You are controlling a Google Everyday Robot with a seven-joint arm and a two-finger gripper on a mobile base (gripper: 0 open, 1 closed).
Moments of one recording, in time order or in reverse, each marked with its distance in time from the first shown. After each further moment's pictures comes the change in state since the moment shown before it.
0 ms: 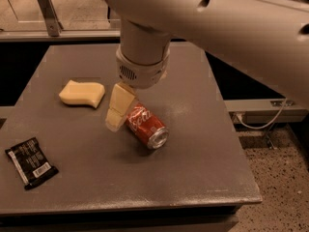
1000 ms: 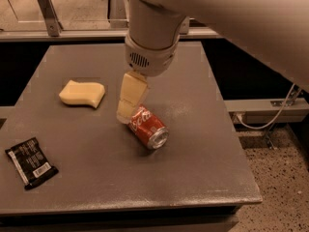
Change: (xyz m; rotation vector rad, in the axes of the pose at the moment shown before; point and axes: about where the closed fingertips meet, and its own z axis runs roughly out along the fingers) arm 0.006 -0.019 -0.026 0.022 0.003 -0.108
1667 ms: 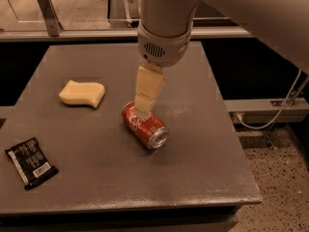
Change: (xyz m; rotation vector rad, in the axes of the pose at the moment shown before) arm 0.022 -0.016 -0.022 0.026 0.057 -0.065
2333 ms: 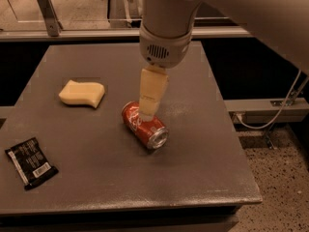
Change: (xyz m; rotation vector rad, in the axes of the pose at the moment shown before) arm 0.005 0.000 0.003 -0.011 0.012 -0.086
